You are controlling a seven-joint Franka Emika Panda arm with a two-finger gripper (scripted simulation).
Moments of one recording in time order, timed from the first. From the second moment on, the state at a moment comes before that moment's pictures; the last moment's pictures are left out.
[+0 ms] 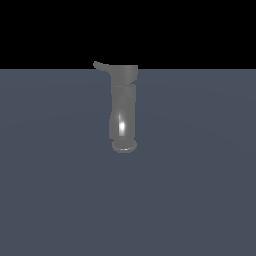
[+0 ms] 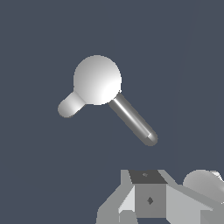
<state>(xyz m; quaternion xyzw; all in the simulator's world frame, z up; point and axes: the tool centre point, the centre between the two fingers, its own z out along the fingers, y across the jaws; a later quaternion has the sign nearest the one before) -0.081 0.029 0.428 -0.93 0.36 0.04 0.05</state>
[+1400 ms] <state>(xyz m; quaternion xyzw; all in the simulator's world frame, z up) 0.049 0.071 0.322 -0.75 0.66 0.02 0.01</state>
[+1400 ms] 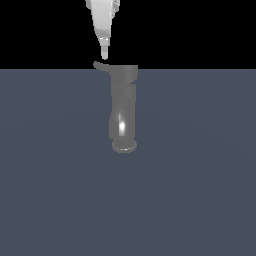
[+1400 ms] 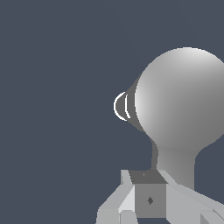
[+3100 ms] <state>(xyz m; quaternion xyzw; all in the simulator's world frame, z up) 0.036 0.091 0.298 -0.71 0.71 0.00 0.00</state>
